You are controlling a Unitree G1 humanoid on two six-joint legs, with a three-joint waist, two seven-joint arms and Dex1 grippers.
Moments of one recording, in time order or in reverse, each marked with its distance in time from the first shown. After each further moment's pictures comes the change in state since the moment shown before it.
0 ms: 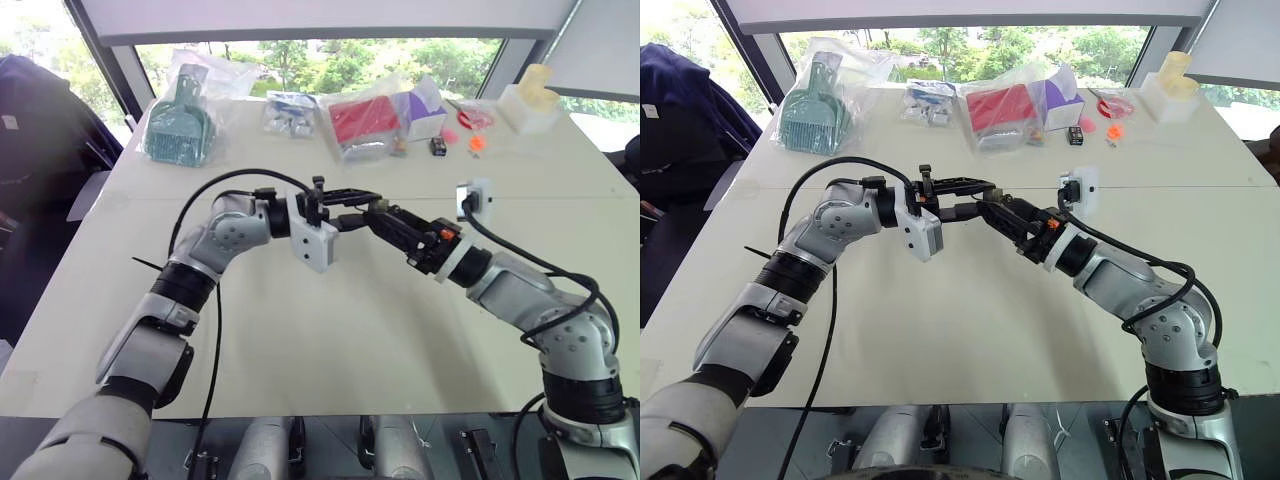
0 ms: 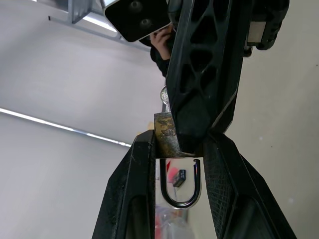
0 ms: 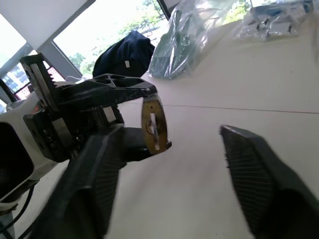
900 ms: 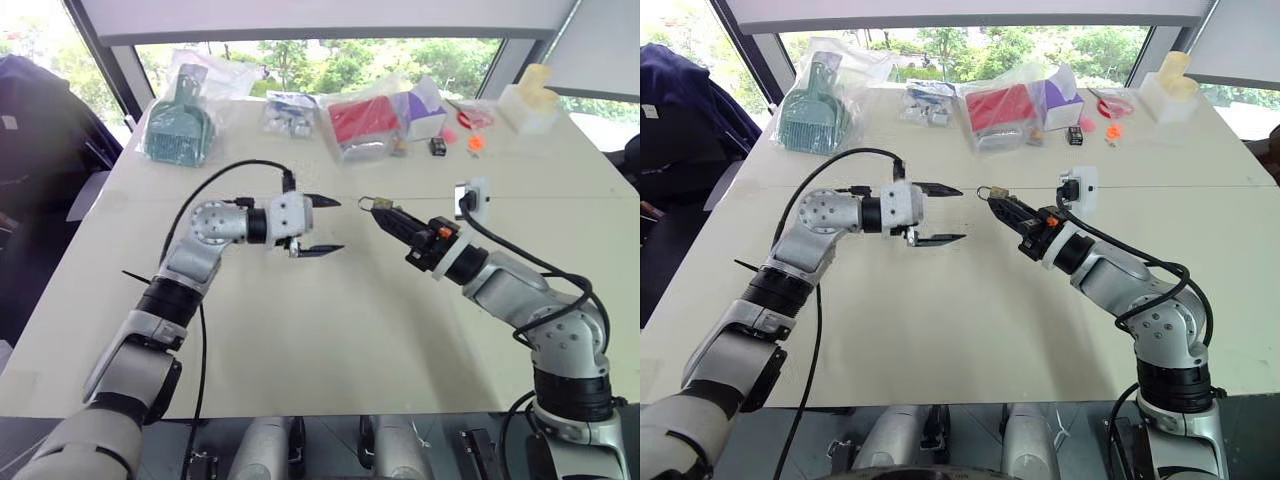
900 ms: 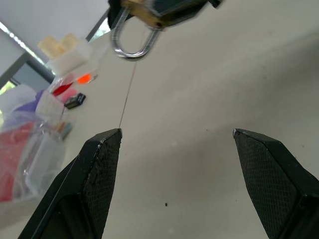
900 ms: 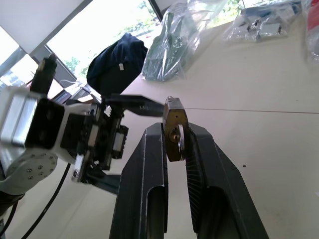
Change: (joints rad) left arm 0.071 0.017 0.095 -0.113 -0.429 0.773 -0.389; right arm -0.003 0.053 -0.026 0.023 -0.060 0.022 0.009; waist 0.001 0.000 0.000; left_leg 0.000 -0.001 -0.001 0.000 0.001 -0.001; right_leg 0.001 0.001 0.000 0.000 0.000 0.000
